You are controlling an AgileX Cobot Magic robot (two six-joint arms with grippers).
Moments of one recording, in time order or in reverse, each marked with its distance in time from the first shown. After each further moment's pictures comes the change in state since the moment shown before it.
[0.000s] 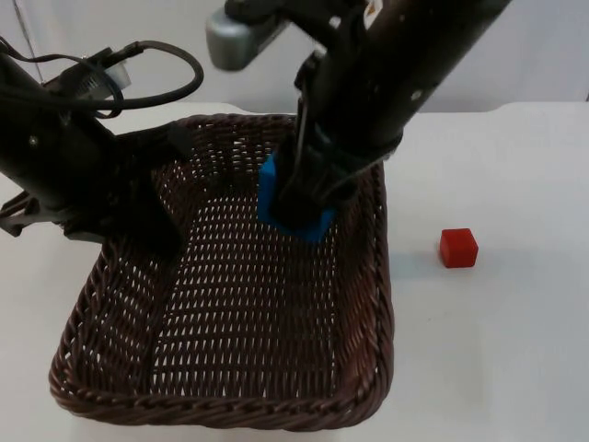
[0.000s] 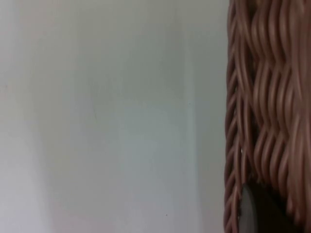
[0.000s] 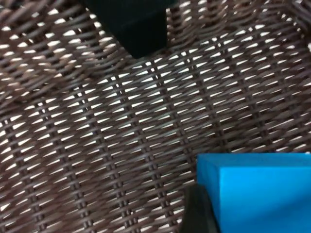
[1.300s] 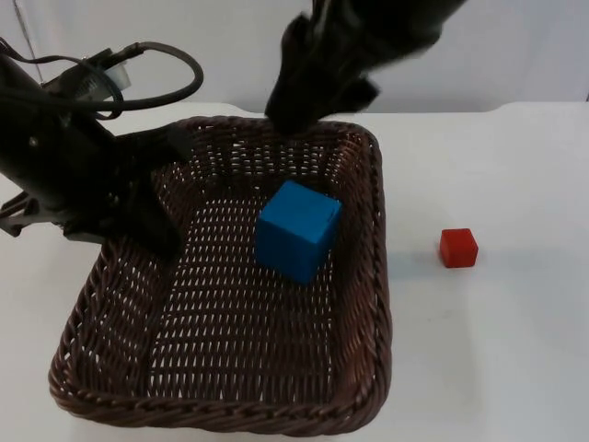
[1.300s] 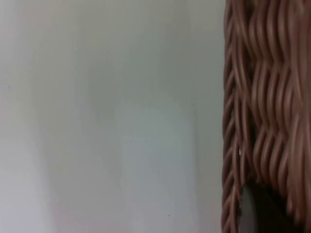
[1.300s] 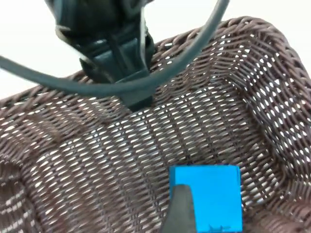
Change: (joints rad) right arm 0.000 -0.206 0.000 0.003 0.047 0.050; left arm 0.000 0.002 0.000 0.002 -0.002 0.000
